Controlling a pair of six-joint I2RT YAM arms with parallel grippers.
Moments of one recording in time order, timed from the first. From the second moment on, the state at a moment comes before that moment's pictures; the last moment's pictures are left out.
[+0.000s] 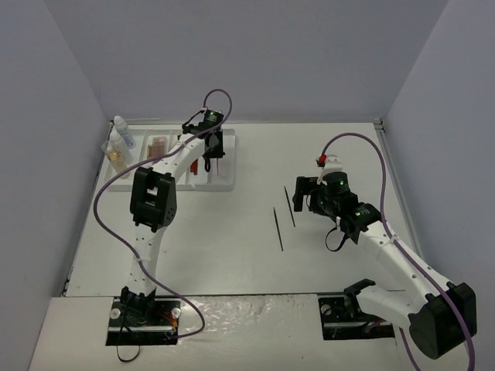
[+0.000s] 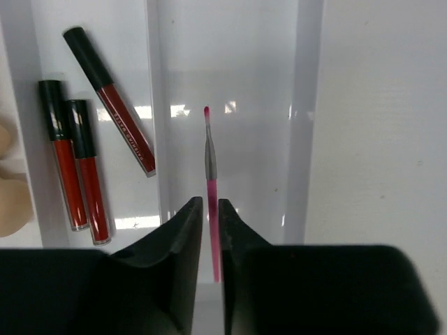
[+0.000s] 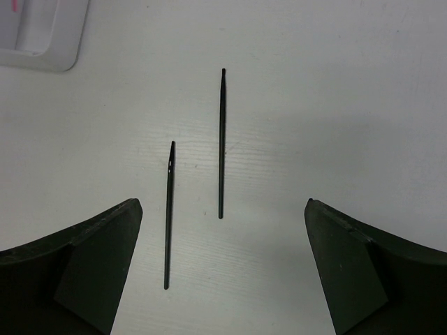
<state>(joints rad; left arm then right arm) -0.37 2.28 2.04 -0.68 -0.11 -0.34 0.42 1.04 0.74 -0.33 0.11 0.29</state>
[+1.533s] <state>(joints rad) -1.02 2.18 1.71 -0.71 -0.39 -0.93 0.48 0.67 0.99 -0.67 0.18 0.32</state>
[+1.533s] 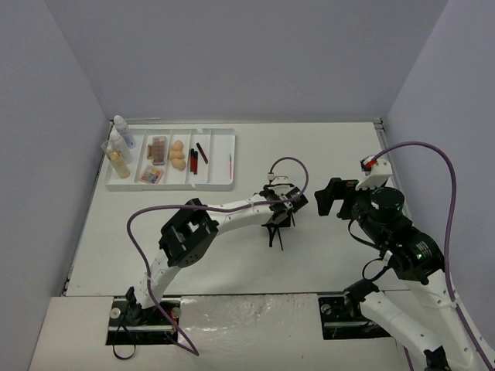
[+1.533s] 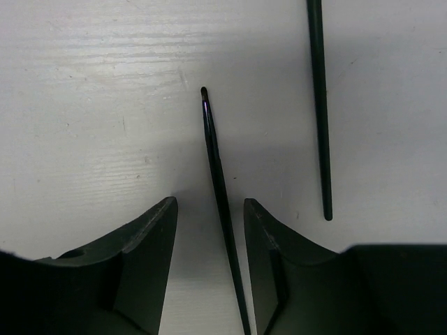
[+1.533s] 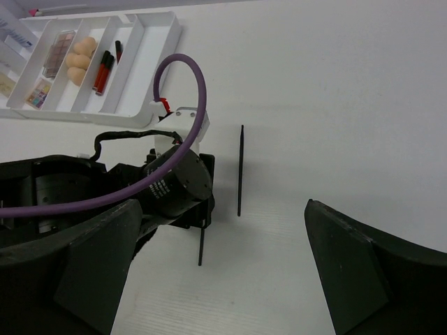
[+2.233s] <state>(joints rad) -0.95 2.09 1.58 -0.73 -0.42 -0.92 0.61 0.66 0.99 -0.70 0.23 0.31</state>
